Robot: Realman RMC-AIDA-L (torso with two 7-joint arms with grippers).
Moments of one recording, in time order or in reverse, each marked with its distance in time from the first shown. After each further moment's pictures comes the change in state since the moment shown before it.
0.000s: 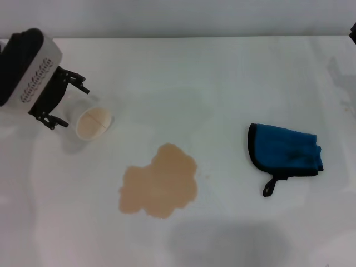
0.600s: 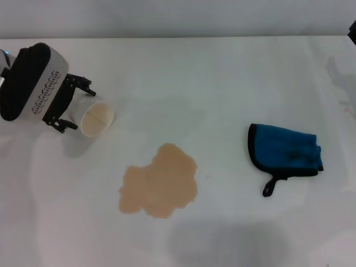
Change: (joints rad) left arm 0.017 -0.024 -0.009 -0.083 -0.055 -0.127 0.064; right arm 0.002 0.000 -0.006 -0.002 -0.002 0.000 0.000
